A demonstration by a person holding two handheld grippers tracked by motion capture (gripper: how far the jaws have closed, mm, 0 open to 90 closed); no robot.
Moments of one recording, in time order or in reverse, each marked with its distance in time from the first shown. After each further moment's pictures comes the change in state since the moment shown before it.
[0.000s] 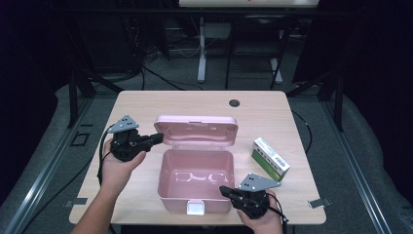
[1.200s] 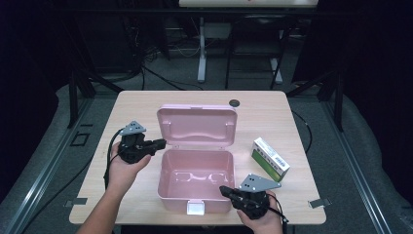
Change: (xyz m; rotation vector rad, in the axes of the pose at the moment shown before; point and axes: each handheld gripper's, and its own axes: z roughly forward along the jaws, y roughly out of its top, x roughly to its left) left arm 0.012 -0.022 0.026 0.096 0.030 -0.025; right arm 0.000 -0.001 0.000 -0.010 -0.003 -0.005
